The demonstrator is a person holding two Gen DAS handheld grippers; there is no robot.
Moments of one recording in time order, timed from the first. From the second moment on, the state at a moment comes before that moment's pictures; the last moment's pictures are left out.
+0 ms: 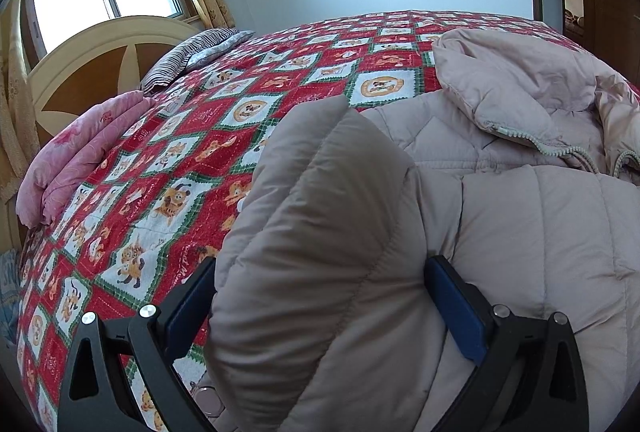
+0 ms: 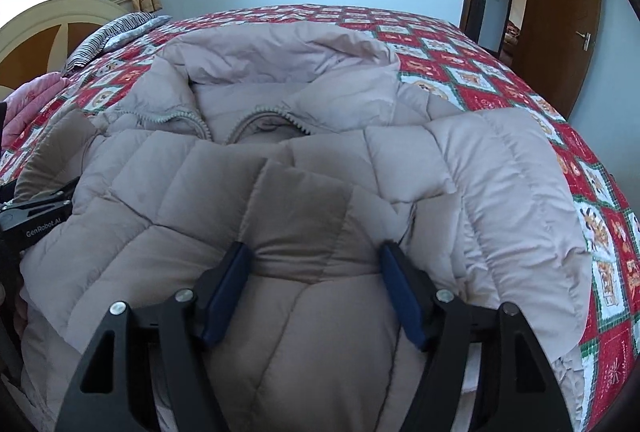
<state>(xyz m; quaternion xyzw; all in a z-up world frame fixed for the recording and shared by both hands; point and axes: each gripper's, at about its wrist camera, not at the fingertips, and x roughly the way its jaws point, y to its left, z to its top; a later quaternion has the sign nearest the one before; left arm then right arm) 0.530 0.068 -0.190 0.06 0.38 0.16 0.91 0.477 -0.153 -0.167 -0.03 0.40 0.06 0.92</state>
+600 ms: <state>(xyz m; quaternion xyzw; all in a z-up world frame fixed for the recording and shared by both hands) 0.530 0.070 -0.188 0.05 0.39 0.15 0.91 0.478 -0.147 -0.172 -0.05 0.40 0.04 0.91</state>
